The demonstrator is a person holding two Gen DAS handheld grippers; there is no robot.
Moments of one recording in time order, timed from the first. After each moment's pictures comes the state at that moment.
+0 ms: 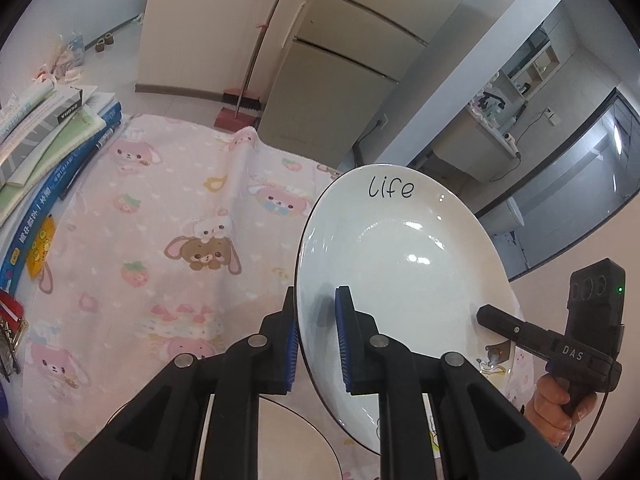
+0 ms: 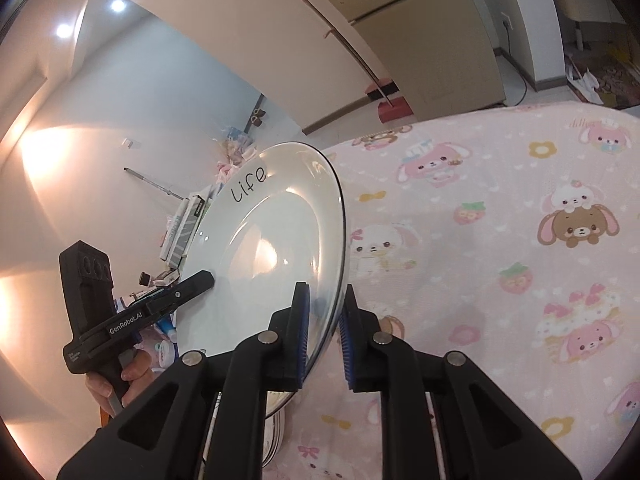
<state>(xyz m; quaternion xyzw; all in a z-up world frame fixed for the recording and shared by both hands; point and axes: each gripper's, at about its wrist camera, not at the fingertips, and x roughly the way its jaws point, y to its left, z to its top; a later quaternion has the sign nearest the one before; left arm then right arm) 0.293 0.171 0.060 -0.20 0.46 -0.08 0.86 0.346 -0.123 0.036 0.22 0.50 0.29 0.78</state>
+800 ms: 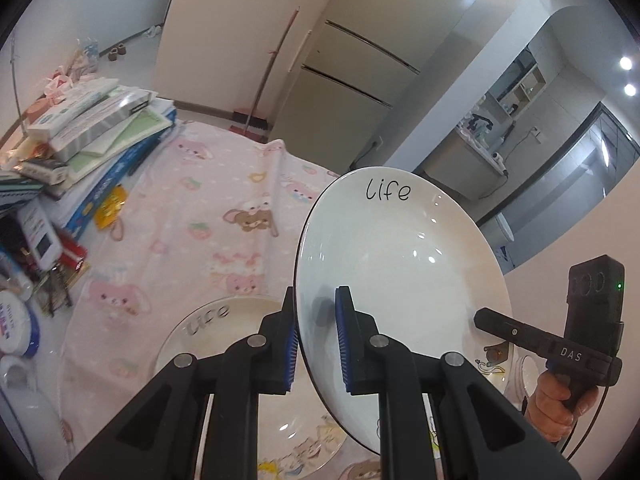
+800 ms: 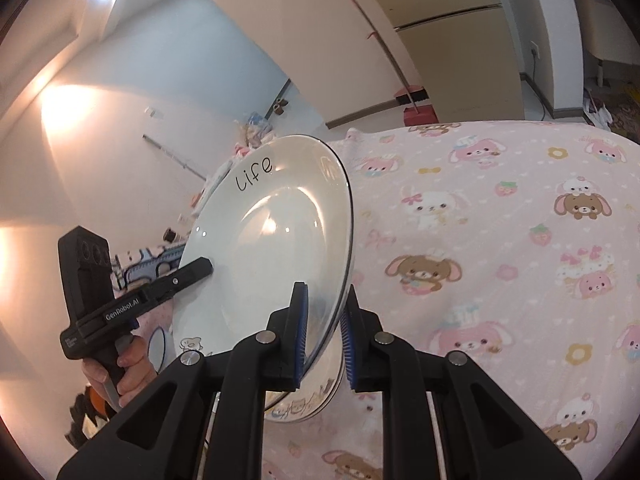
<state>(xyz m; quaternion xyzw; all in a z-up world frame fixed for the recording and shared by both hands) 0.168 0.215 0.100 -0.22 0.42 -0.07 0.88 0.251 -0.078 0.089 0.16 0.49 0.33 0.79</state>
